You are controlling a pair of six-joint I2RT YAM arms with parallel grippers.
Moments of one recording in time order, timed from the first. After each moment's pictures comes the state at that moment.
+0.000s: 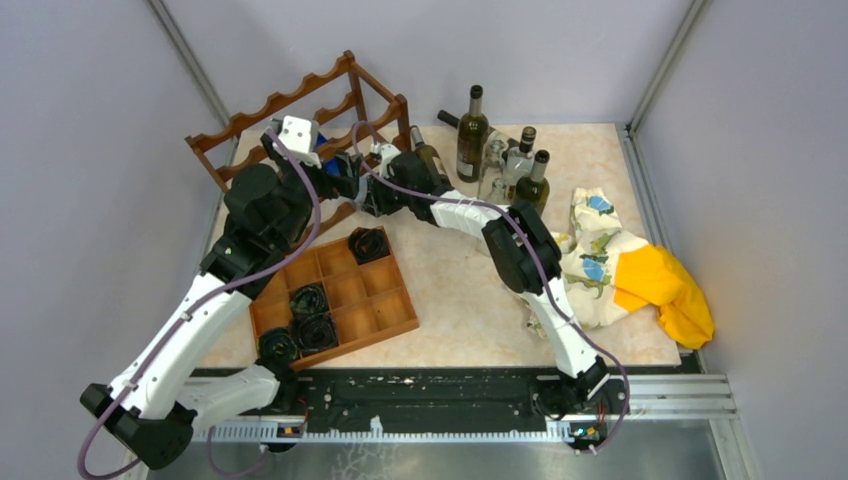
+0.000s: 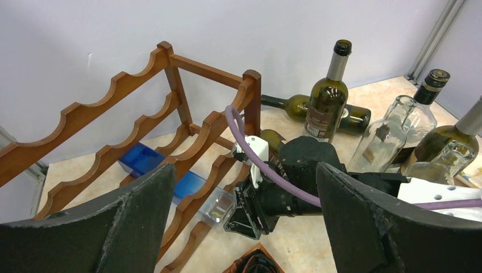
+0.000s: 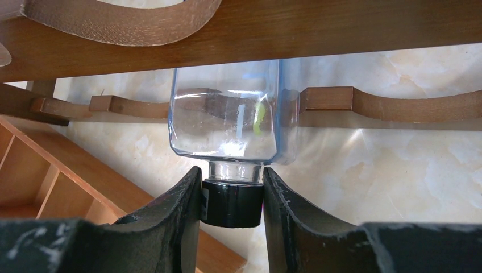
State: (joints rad) left arm -0.57 1.02 1.16 -0.09 -0.26 0.03; right arm 0.71 2.34 1.79 0.07 -0.28 0.26
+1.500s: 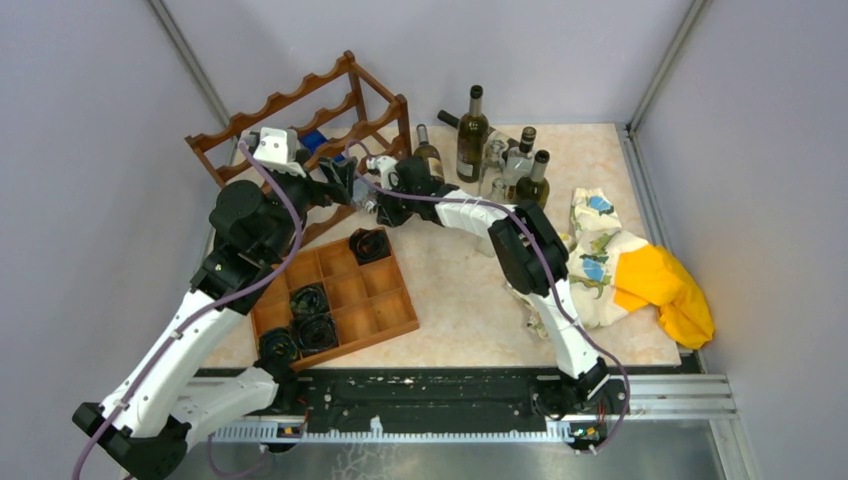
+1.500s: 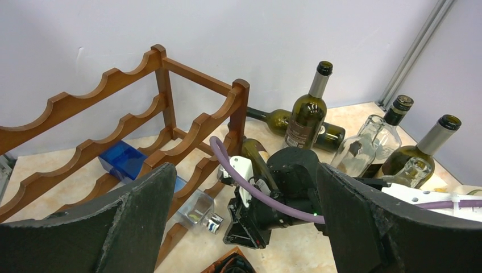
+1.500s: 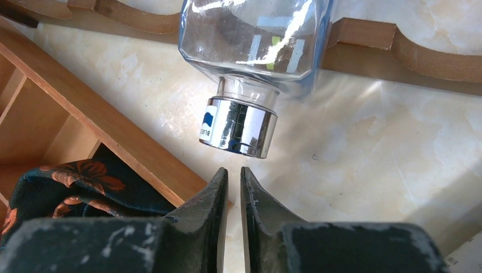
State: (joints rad) left arm -0.57 0.92 1.10 -0.05 -0.26 -0.09; right arm 0.70 2.29 1.73 -0.08 -0.37 0.02
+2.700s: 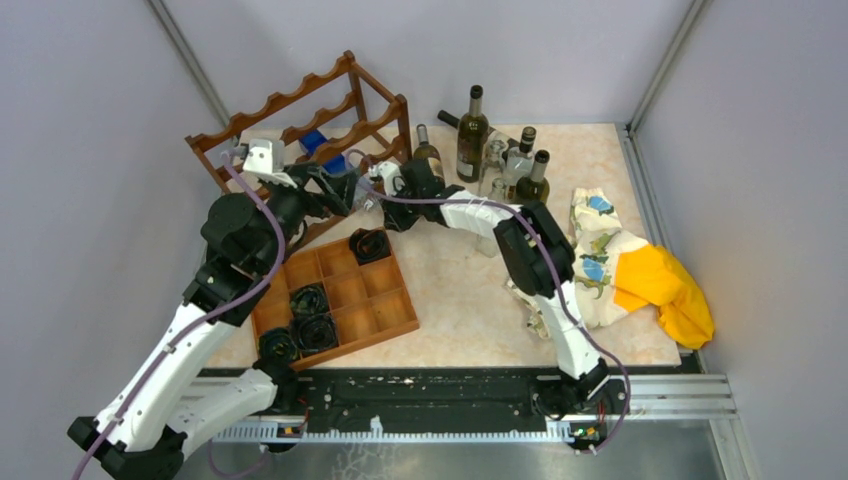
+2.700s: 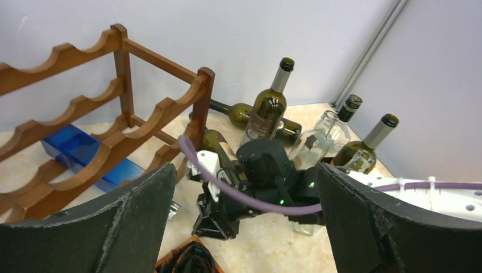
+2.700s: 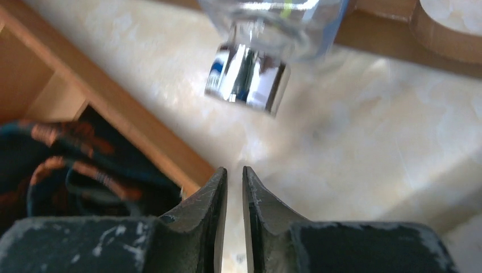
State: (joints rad) left arm -0.57 0.87 1.06 -0.08 -0.18 -0.22; right arm 0.70 2.27 1.70 -0.12 -0.38 -0.08
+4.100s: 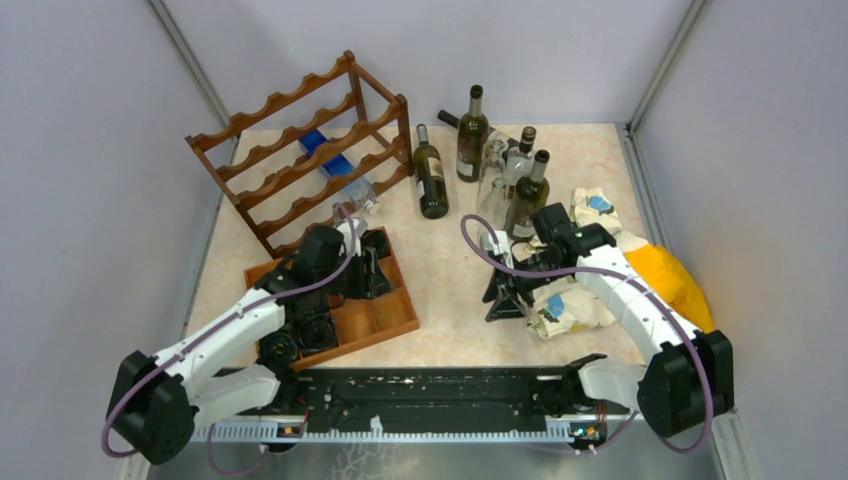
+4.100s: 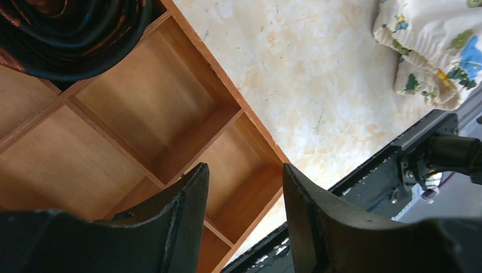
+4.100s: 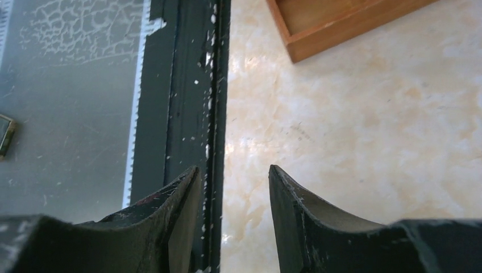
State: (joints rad) left arm -0.58 1.03 0.62 -0.28 0.23 -0.52; right arm 0.35 1.19 0.94 -1.07 -1.04 -0.97
